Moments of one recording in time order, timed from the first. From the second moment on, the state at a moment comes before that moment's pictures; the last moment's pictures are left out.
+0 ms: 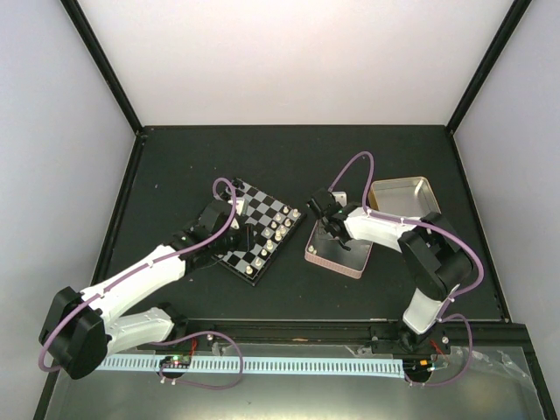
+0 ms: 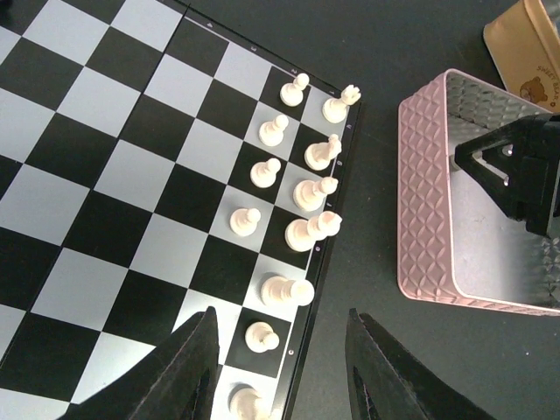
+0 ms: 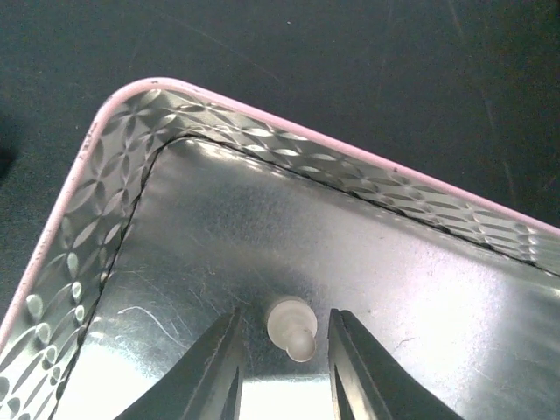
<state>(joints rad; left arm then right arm) -0.62 1.09 0.66 -0.32 0.05 -0.55 0.68 1.73 0.99 -0.50 0.39 0.60</state>
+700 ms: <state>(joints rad) -0.61 1.07 0.65 -0.32 0.05 -0.55 0.66 1.73 0.99 -0.47 0.38 0.62</state>
